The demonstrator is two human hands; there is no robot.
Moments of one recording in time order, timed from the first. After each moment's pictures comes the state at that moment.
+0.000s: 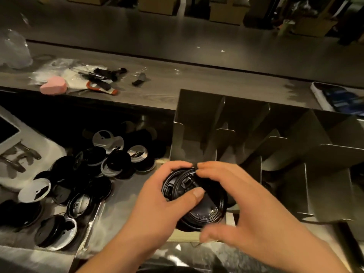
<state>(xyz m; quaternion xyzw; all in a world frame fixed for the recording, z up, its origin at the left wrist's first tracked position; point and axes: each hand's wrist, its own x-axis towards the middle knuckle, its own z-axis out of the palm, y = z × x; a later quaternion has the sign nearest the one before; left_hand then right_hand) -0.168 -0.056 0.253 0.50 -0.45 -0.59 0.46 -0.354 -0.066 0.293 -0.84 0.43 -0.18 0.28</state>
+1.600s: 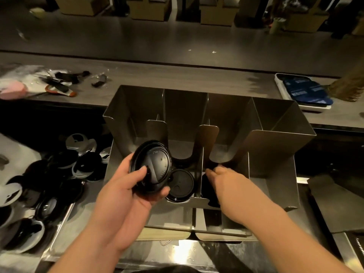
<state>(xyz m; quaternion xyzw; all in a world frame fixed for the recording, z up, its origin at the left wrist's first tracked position) -0.255 -0.060 0.248 0.41 -0.14 -0.71 0.56 -0.475 -0.098 0.225 -0.82 0.55 0.10 0.11</state>
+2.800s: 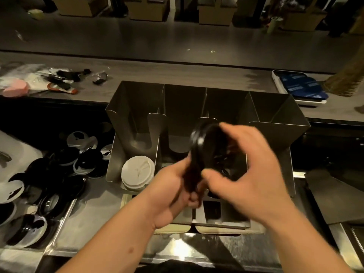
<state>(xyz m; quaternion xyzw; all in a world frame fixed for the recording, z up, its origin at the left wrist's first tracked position) -0.309 -0.066 0.249 0.38 -0.27 -0.80 0.36 -0.475 -0.062 0.280 -0.74 0.51 -0.39 0.19</state>
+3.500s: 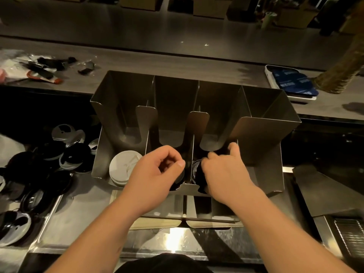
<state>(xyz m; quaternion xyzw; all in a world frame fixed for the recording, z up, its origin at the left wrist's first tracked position) -0.291 -0.075 0.226 0.56 -0.61 -0.43 0.36 -0.470 -0.099 0.220 -0.81 0.56 0.17 -0.06</state>
